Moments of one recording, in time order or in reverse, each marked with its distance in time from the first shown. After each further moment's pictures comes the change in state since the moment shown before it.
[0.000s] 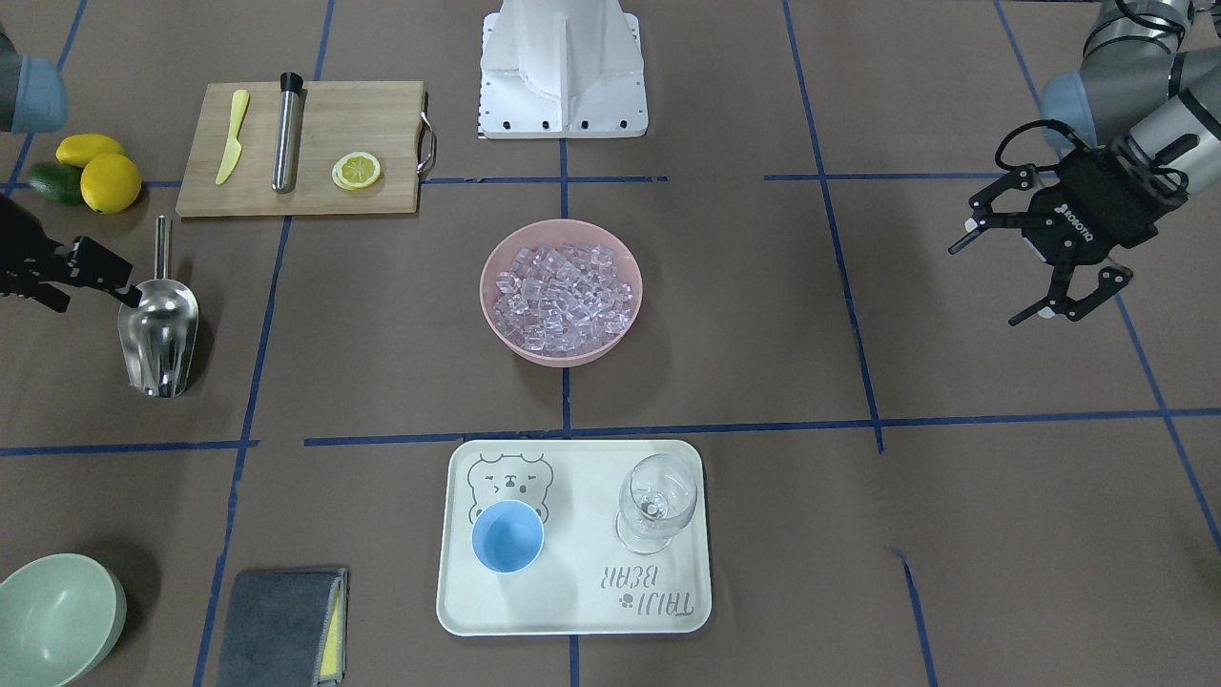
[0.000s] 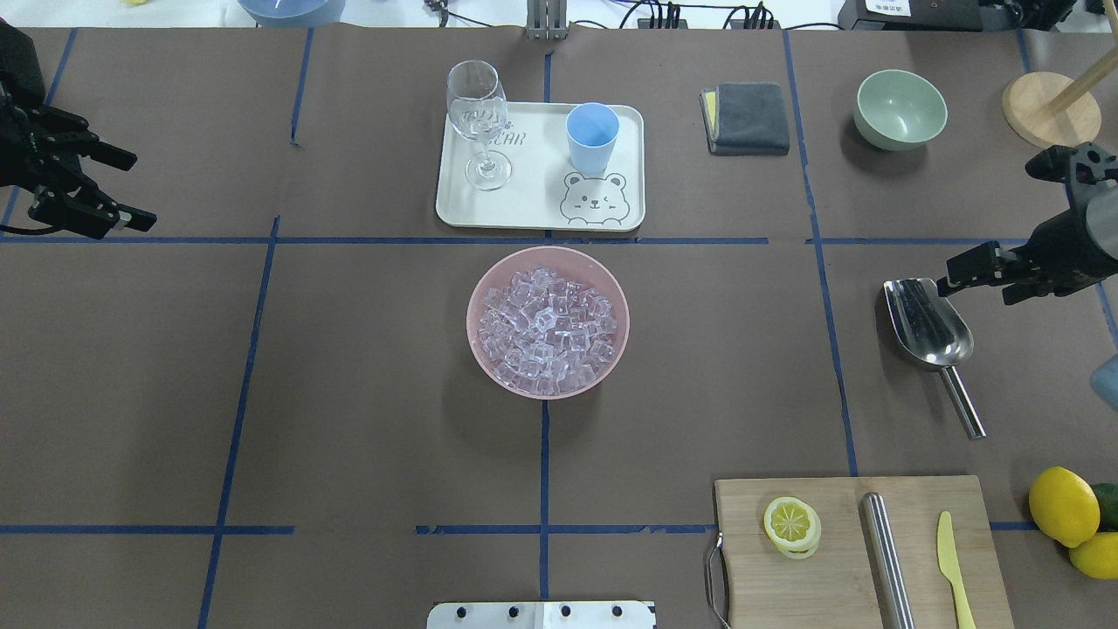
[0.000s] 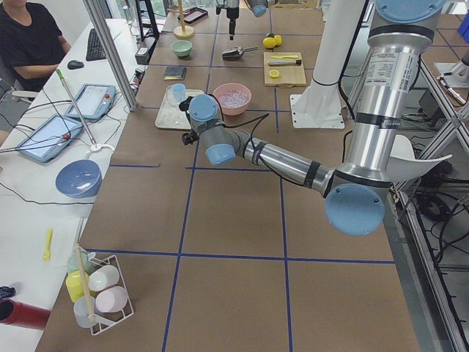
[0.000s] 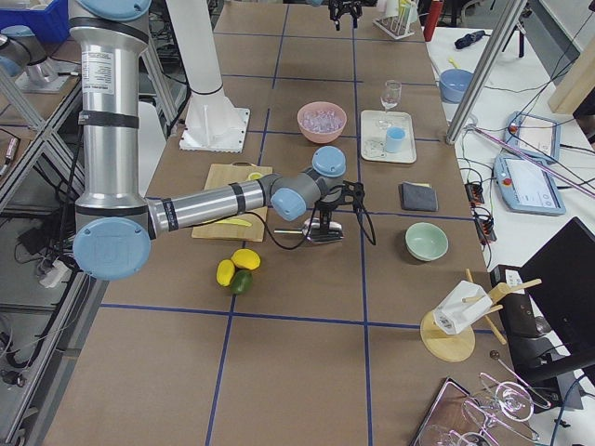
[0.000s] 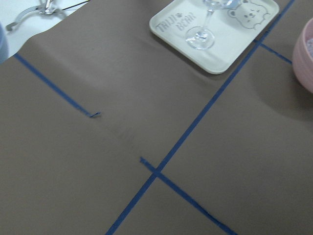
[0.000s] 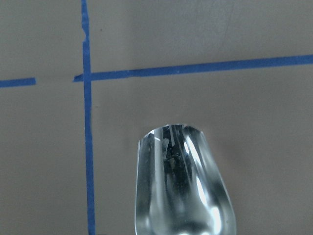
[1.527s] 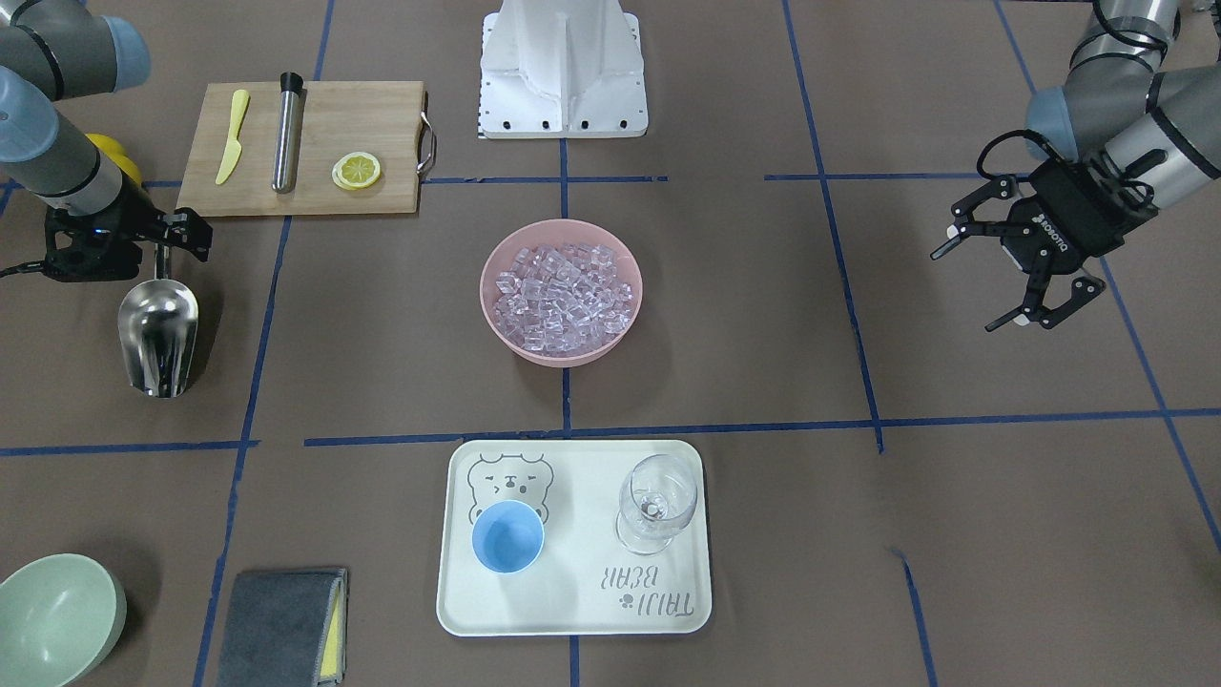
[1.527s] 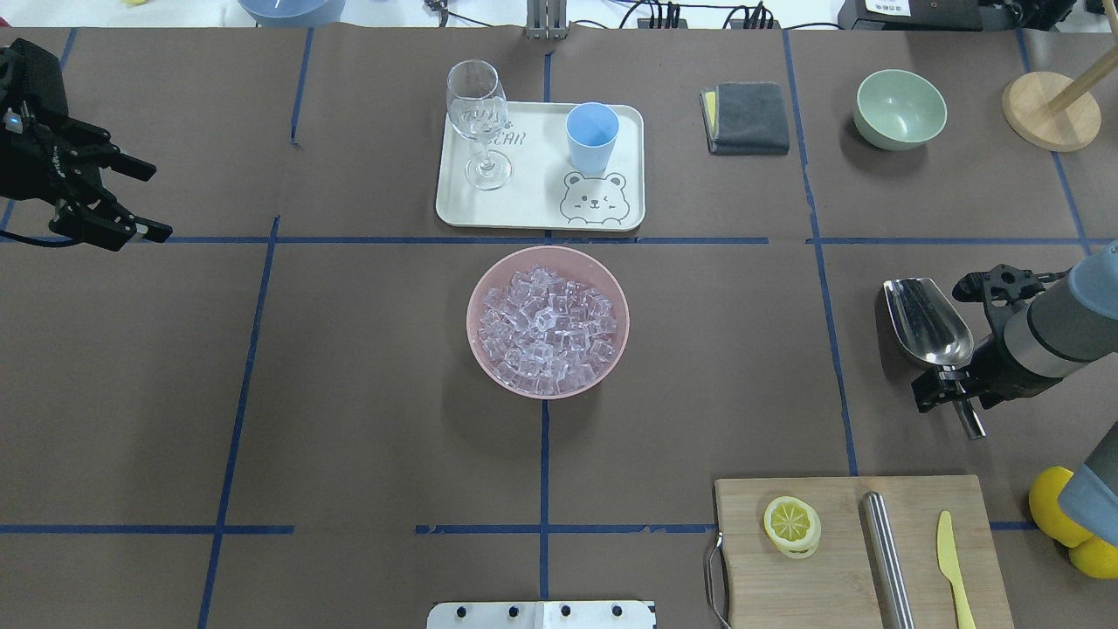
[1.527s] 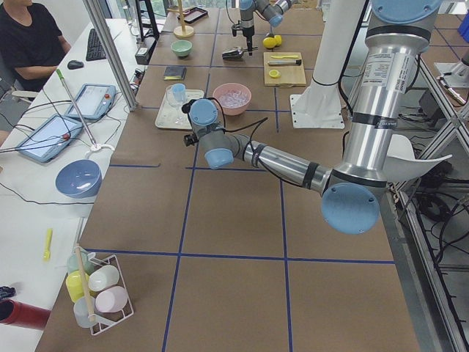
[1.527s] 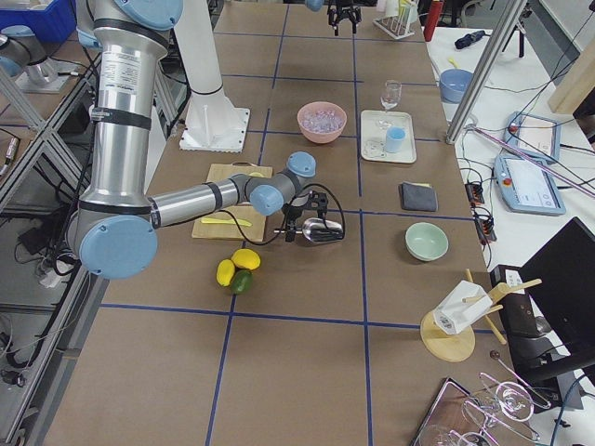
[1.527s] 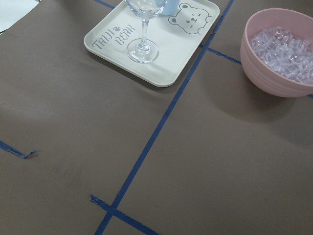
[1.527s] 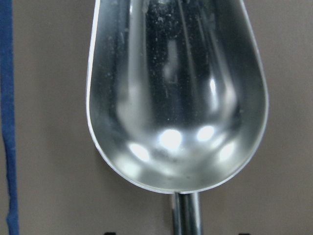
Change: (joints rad) left arm 0.022 -0.005 0.045 -0.071 0.008 0.005; right arm -0.245 -0.093 0.047 -0.112 -0.141 -0.005
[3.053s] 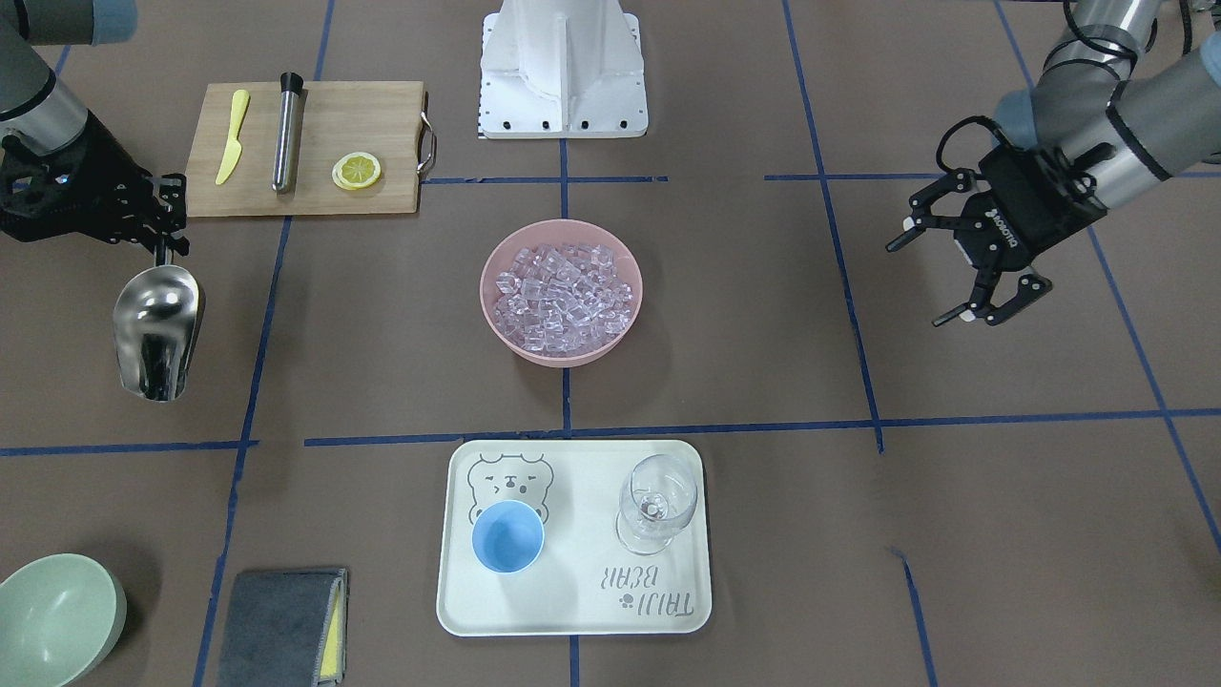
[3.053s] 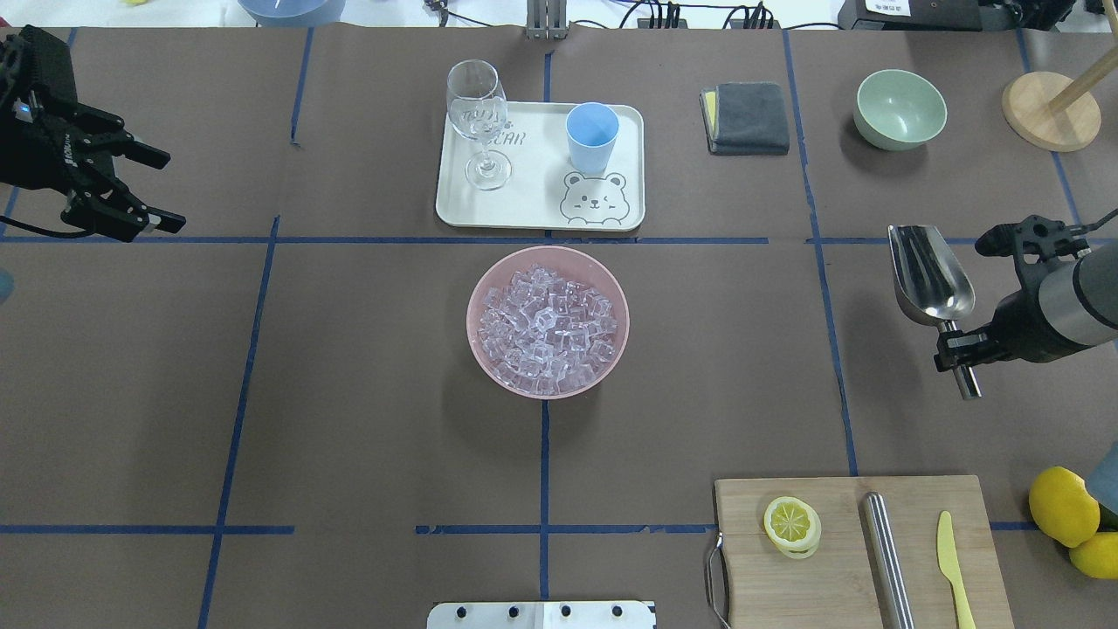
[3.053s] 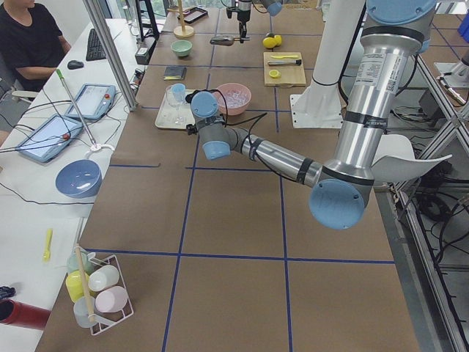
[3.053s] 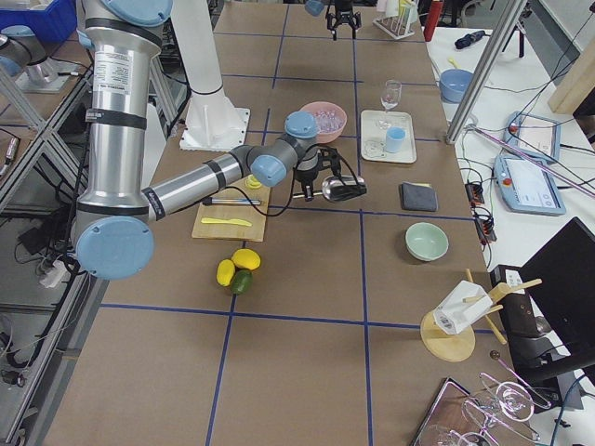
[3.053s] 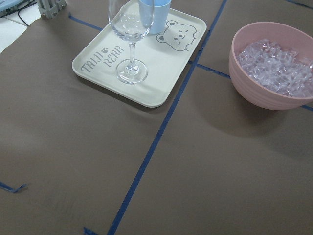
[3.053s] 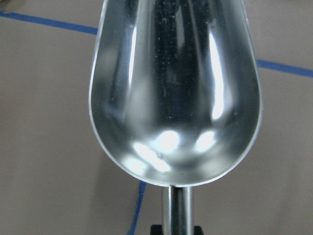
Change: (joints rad) left arm 0.077 -0.057 -0.004 -0.043 0.004 -0.002; right arm 0.109 0.058 0.202 -0.004 -0.030 -0.176
